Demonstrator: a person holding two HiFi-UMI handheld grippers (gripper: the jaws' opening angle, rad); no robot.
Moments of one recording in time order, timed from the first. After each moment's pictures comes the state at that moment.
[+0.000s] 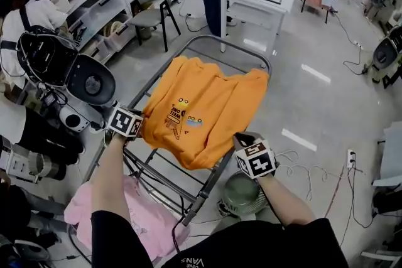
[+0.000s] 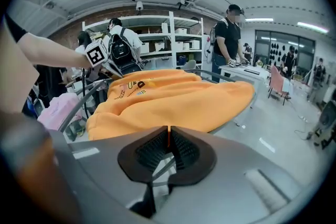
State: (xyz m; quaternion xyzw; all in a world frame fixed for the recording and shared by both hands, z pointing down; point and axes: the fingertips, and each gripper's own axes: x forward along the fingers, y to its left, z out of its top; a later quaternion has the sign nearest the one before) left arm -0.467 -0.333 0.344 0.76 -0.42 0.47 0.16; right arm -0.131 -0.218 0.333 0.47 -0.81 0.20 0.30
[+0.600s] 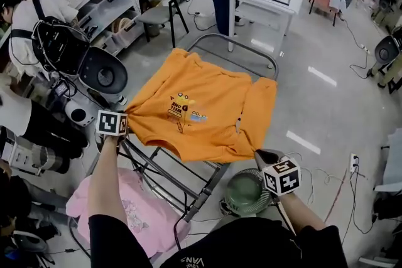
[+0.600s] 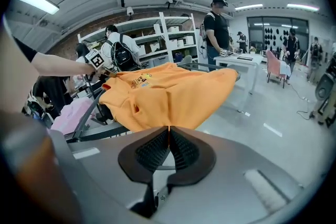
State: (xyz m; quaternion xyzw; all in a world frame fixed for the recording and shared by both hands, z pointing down) left arm -0.562 -0.303 0.313 0.67 -0.58 0.41 0.21; right arm -0.081 -0.141 0.334 0.46 -0.80 0.26 0.27
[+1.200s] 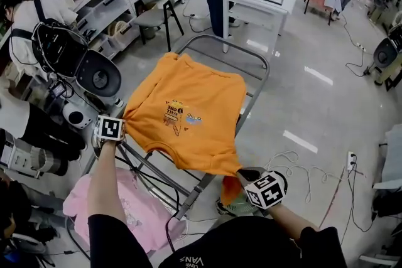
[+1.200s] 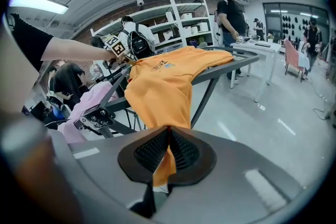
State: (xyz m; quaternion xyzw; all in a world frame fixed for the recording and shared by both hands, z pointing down) left arm -0.573 -0.294 0.316 0.61 -0.61 0.47 0.16; right arm -0.112 -0.081 0.366 0.37 -0.83 0.29 0.31
